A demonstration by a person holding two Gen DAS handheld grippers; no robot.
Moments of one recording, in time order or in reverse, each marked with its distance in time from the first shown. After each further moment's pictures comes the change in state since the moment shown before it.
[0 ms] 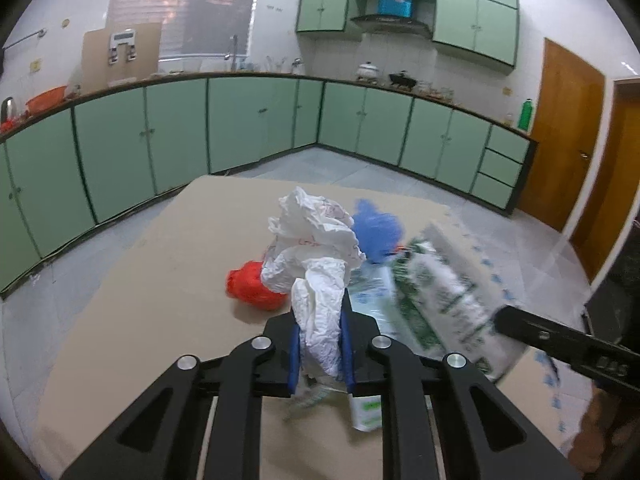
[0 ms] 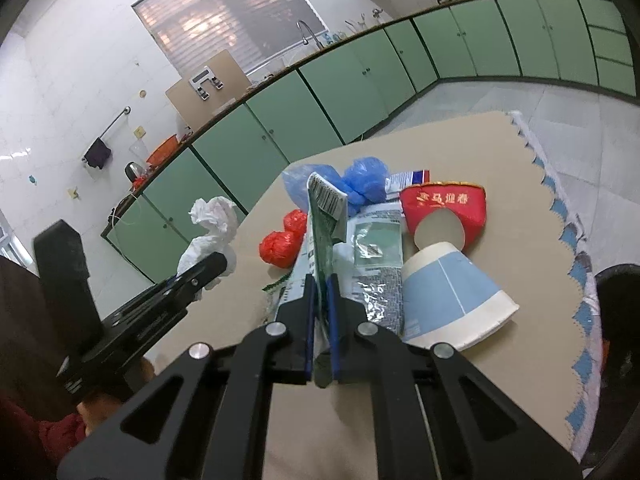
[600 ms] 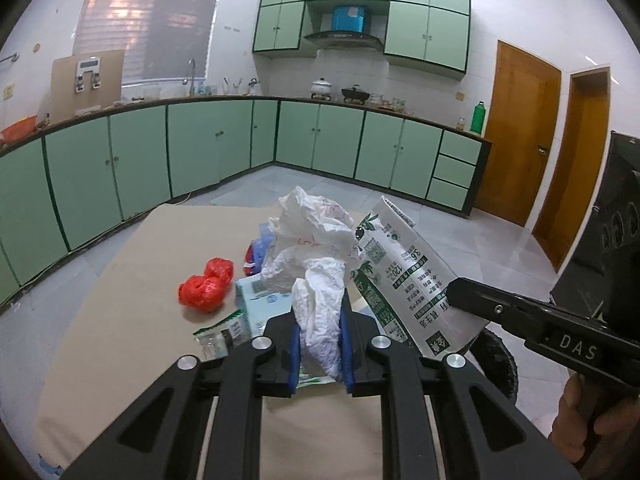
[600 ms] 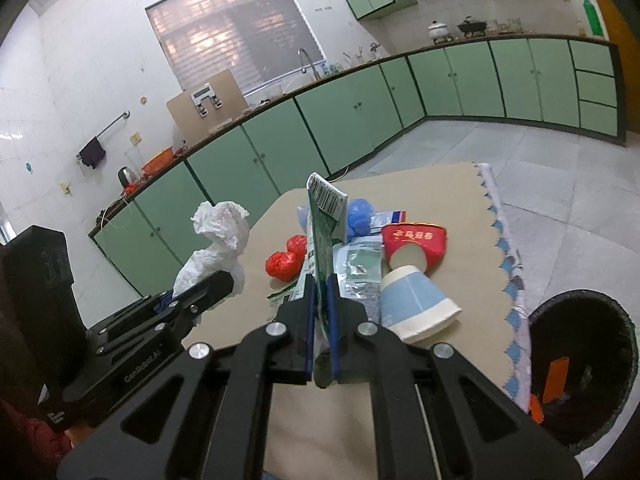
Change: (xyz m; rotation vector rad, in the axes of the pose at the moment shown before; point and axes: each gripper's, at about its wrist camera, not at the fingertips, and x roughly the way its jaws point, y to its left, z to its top) left arm -0.059 -0.054 0.003 0.068 -0.055 -0.118; right arm -0.083 0.025 -0.005 -0.065 -0.106 -0.085
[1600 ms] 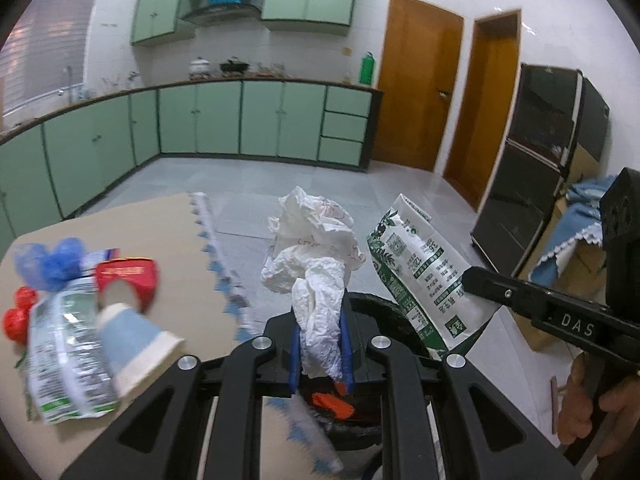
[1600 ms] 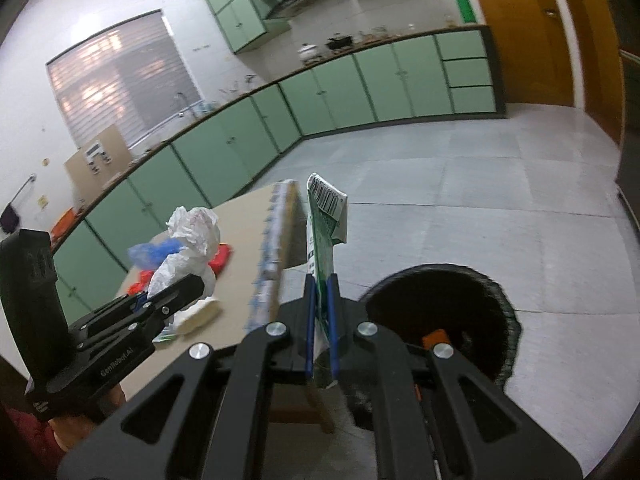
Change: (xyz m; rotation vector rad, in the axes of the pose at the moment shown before) left arm 0.089 -0.205 -0.028 0.218 0.115 -0.332; right arm -0.129 -0.192 -0.045 0.207 -0.101 -0.372
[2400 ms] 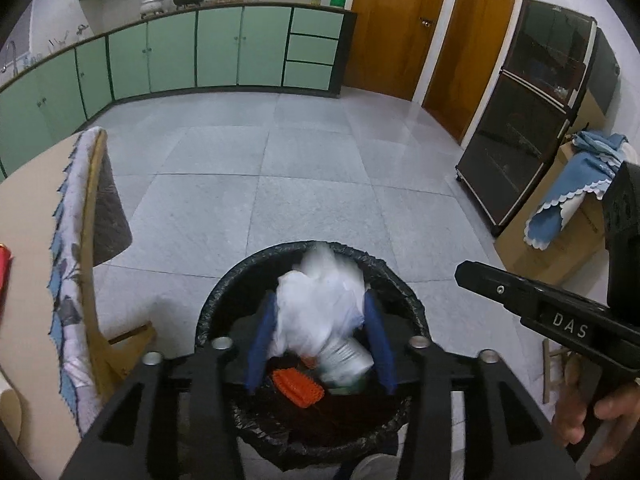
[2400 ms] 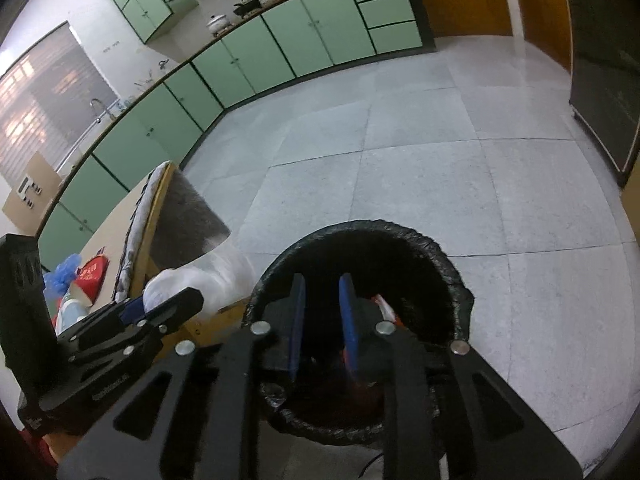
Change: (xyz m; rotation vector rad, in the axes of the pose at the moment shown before) left arm 0.157 -0.052 -0.008 0.027 0.265 -0.109; right arm 0.089 -0.132 -0.017 0.207 0.146 -0.174
